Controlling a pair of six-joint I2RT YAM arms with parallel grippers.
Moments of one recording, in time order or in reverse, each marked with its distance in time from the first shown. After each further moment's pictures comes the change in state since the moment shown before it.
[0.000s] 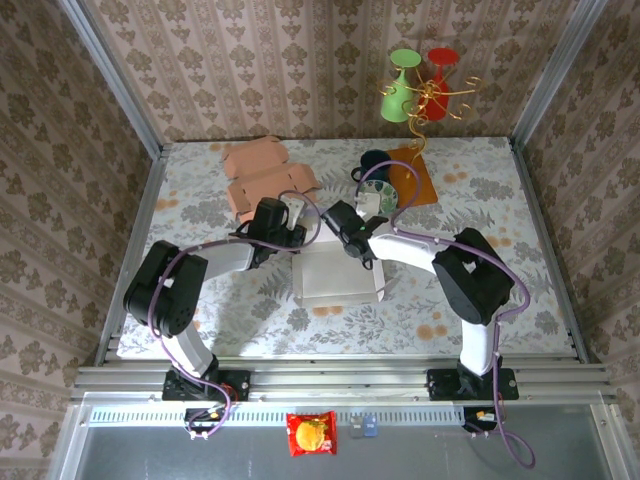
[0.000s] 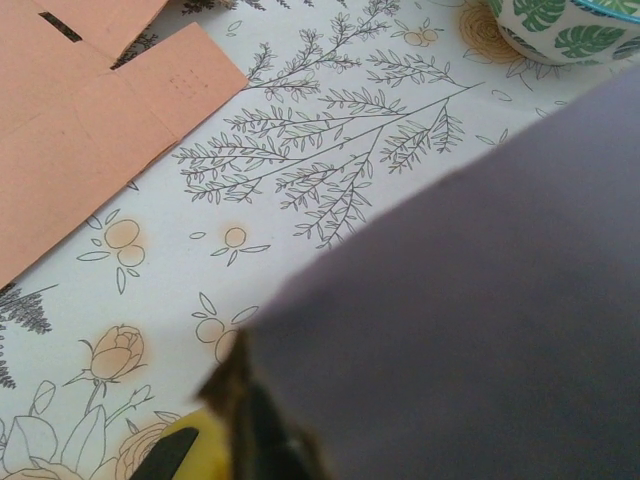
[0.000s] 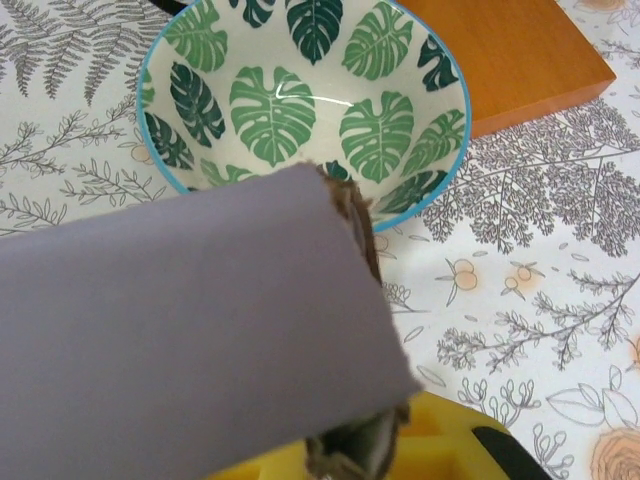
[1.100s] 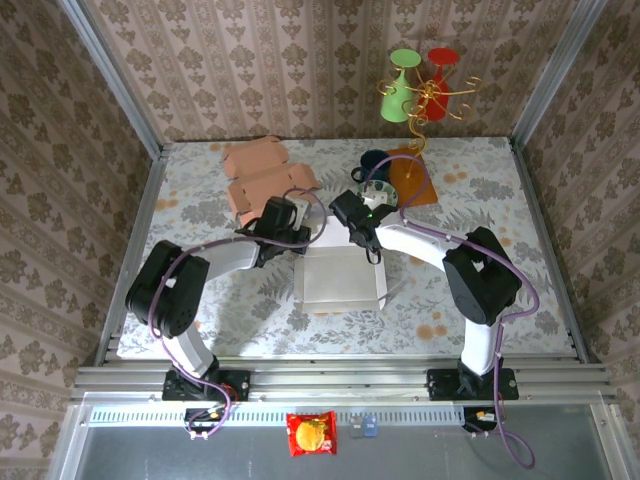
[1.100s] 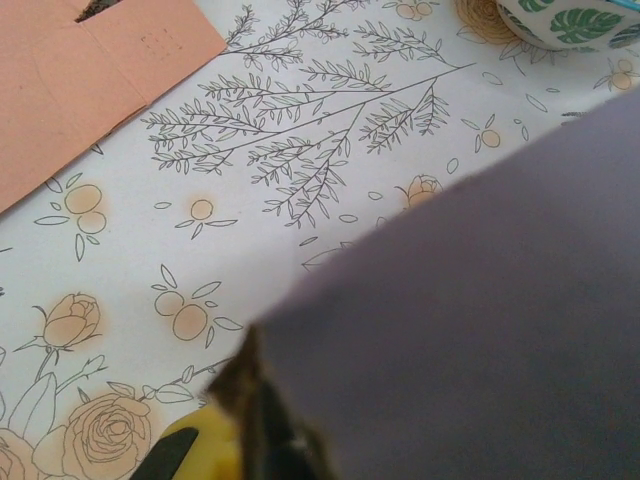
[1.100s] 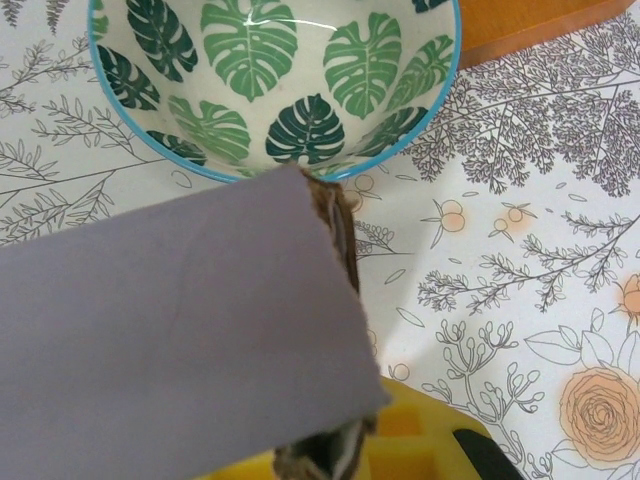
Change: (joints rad) left arm -0.055 0.003 0.054 -0.109 -0.057 -0.091; right arm -0.045 -0.029 0.067 -0.201 -0.172 0.050
